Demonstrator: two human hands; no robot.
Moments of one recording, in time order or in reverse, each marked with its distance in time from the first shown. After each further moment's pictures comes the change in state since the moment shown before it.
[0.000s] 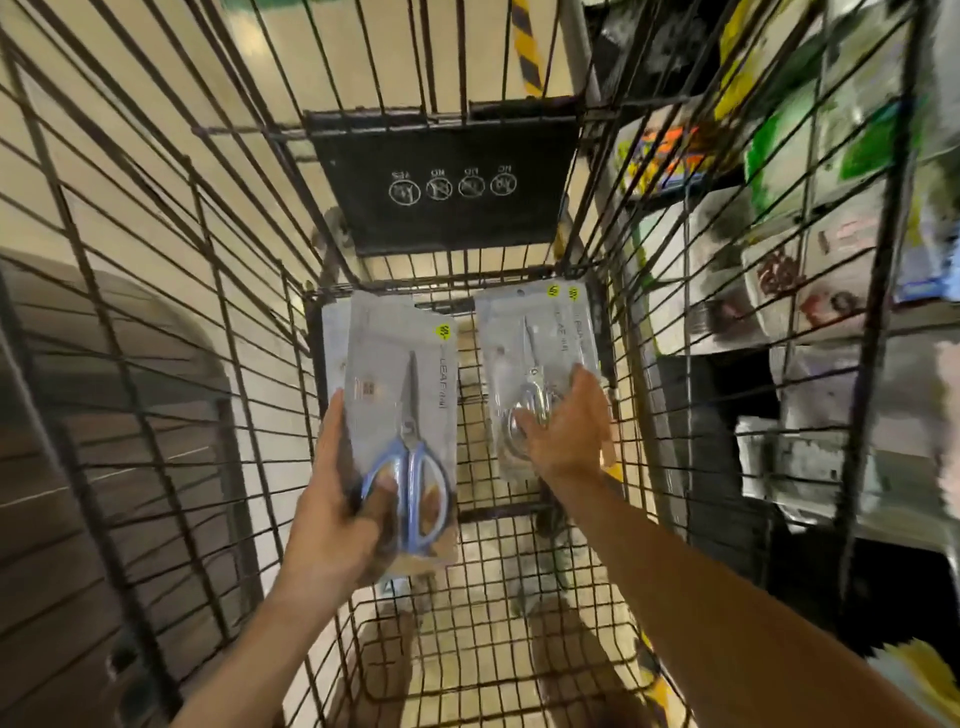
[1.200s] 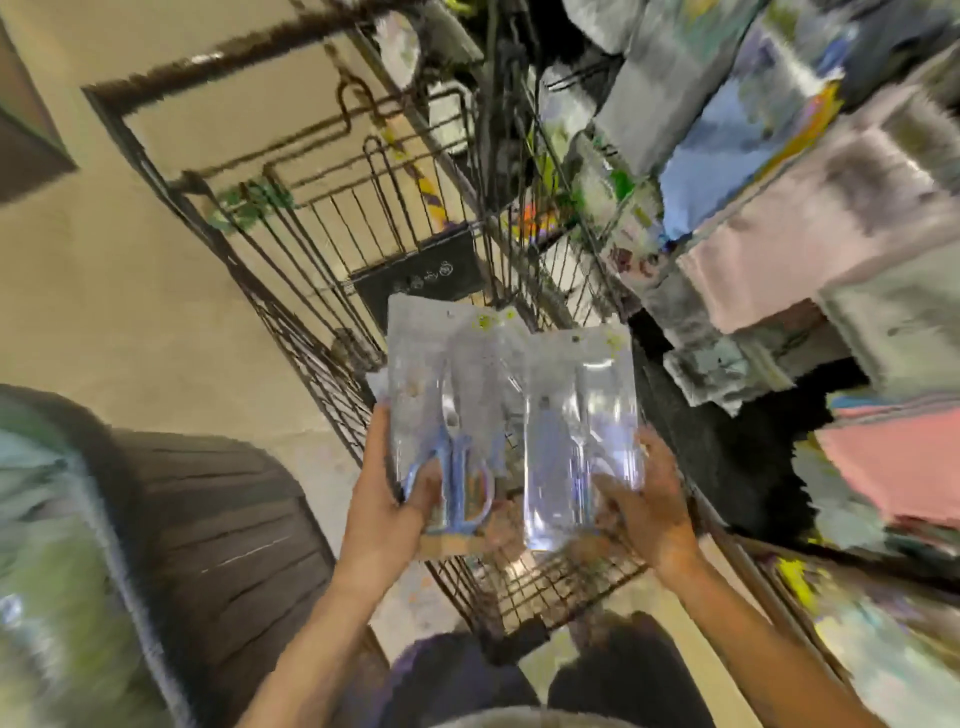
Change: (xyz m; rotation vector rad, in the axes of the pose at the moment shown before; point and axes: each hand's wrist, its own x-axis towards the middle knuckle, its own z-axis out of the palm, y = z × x) left_hand -0.171 0.140 -0.098 0.162 -0.214 0.277; right_hand -0.325 -0.041 -0.181 0.736 0.099 0.059
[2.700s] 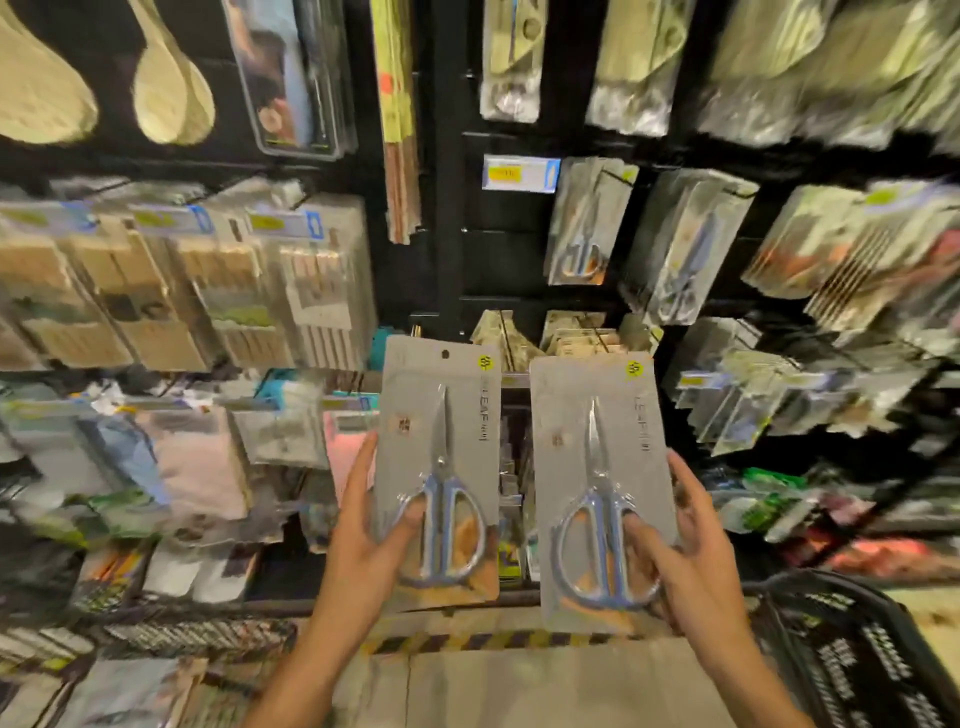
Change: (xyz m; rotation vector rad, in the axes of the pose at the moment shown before) left_hand -0.380 0.203 0.300 -0.096 -0.921 0.680; right_hand -0.543 0.050 -0.338 0.416 1.162 -0.378
